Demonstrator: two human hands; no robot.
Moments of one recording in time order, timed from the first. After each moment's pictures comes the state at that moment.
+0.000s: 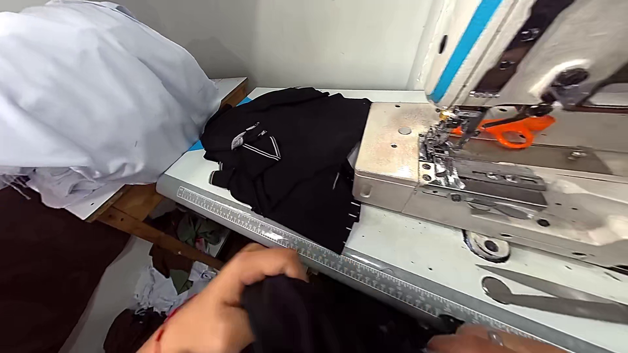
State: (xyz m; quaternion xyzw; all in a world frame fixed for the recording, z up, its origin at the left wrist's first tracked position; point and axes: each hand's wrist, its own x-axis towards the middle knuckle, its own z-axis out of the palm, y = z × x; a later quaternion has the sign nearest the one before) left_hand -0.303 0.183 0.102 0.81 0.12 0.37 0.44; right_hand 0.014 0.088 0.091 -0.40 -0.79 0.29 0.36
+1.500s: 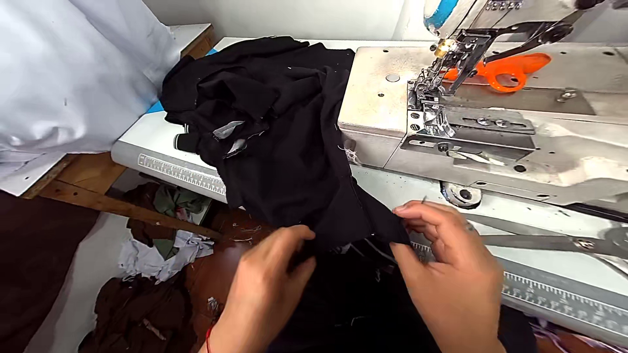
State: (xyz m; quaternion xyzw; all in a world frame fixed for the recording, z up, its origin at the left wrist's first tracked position) left_hand -0.248 0.134 0.028 0.80 0.42 0.42 0.07; right_hand -0.033 0.124 0.012 -0.55 -0.60 0.06 0.57
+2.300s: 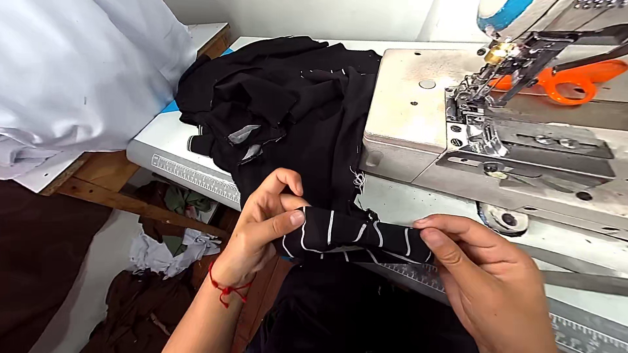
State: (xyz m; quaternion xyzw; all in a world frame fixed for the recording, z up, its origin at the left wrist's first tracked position) left_hand -0.274 0.212 0.040 0.53 0.13 0.48 0.69; right_hand -0.019 0.147 0.019 -0.42 -0.53 0.36 0.64
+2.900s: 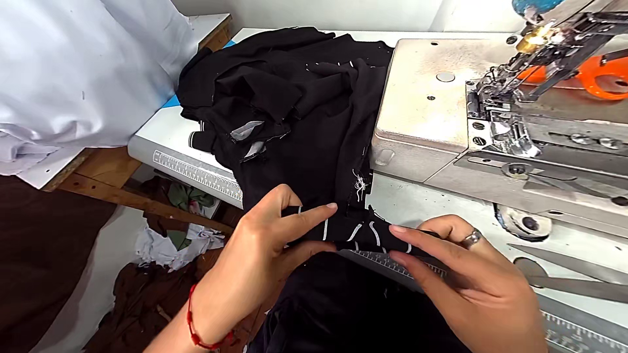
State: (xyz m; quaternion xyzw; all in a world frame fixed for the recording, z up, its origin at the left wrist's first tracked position) left_hand -0.282 0.197 0.056 0.85 0.35 0.38 0.12; right_hand -0.024 0.148 0.004 -0.44 -0.66 0.21 0.57
